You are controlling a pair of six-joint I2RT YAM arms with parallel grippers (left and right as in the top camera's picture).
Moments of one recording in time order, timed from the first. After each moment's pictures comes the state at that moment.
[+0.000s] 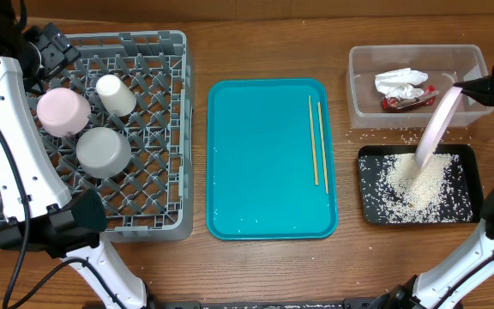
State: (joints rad) left arm 0.29 2.06 2.63 -1.69 -0.09 -0.47; right arm -0.59 2.13 2.17 -1.64 -0.91 0.55
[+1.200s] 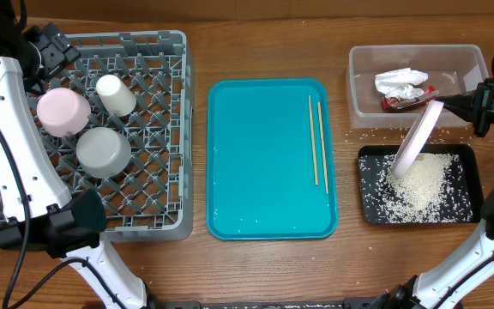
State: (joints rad) left arm 0.29 2.06 2.63 -1.69 -0.09 -0.47; right arm -0.59 2.13 1.92 -1.64 -1.09 0.39
